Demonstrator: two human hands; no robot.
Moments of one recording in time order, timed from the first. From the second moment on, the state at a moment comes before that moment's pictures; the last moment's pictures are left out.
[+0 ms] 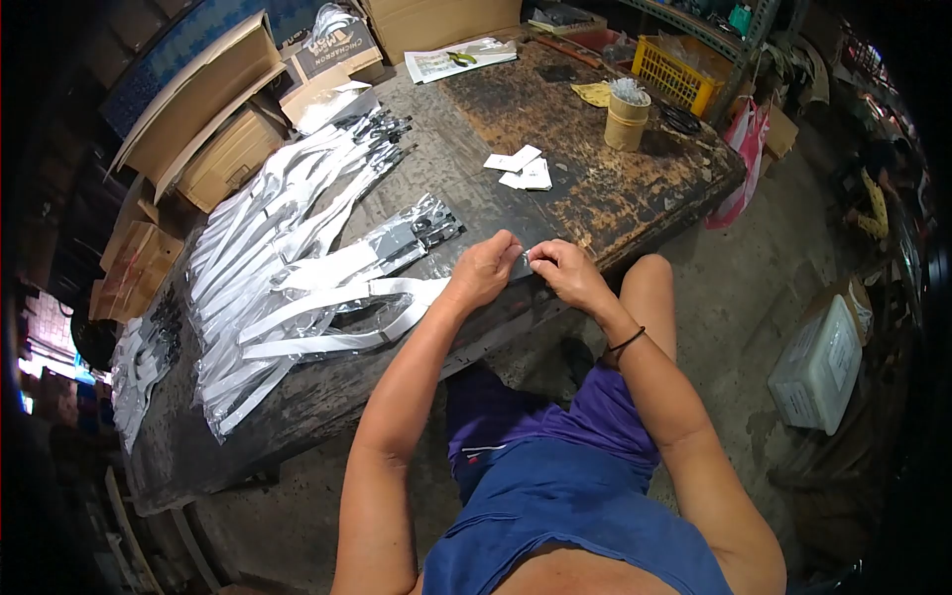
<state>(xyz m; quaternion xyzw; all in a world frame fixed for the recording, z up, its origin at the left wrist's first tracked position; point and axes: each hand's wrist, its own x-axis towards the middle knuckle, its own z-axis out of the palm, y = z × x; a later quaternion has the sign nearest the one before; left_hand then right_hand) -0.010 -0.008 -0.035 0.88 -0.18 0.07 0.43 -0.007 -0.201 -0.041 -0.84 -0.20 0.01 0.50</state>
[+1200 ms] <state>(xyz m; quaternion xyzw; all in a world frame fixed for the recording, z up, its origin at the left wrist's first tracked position) 0.003 -0.007 -0.022 0.89 -0.23 0.05 0.39 -0.027 -0.179 -0.041 -0.84 -0.12 -0.14 0.52</state>
